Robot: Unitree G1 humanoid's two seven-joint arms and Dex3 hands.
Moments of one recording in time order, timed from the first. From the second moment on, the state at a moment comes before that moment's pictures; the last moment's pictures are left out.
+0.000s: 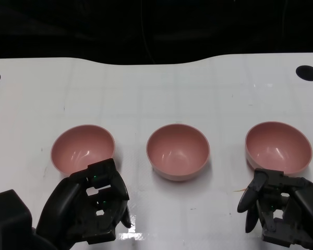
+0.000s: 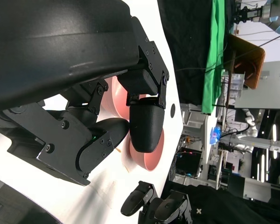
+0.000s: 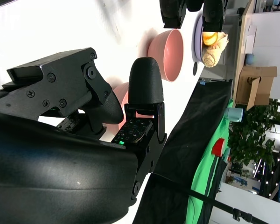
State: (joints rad) left arm 0.14 0.06 -0.02 -0.10 -0.32 0.00 -0.45; right arm 0.22 -0.15 0.04 -0.18 0.10 -0.15 0.33
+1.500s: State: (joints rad) left arm 0.14 0.06 -0.02 -0.09 -0.32 -0.01 -0.45; right arm 0.22 -0.15 0.03 -0.17 0.01 -0.32 0.28
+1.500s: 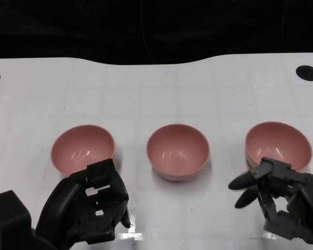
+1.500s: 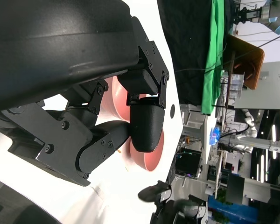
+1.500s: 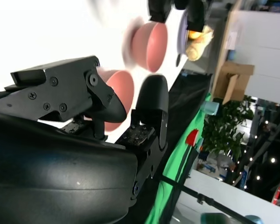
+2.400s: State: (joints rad) left arm 0.14 0.06 -0.03 -0.10 -0.31 -0.01 -0.44; right arm 0.18 -0.27 0.04 -0.36 -0.83 -0.03 0.05
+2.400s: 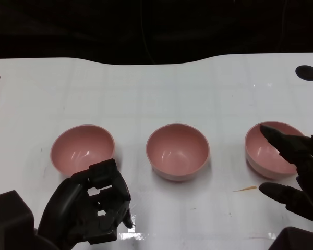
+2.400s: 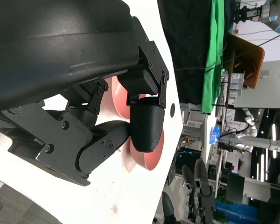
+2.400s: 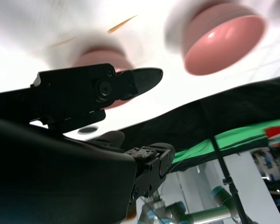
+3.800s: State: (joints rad) left arm 0.14 0.05 -0.04 -0.09 -0.28 -0.03 -0.43; right arm -0.28 -0.38 0.33 0.49 -0.92 -0.08 -0.40
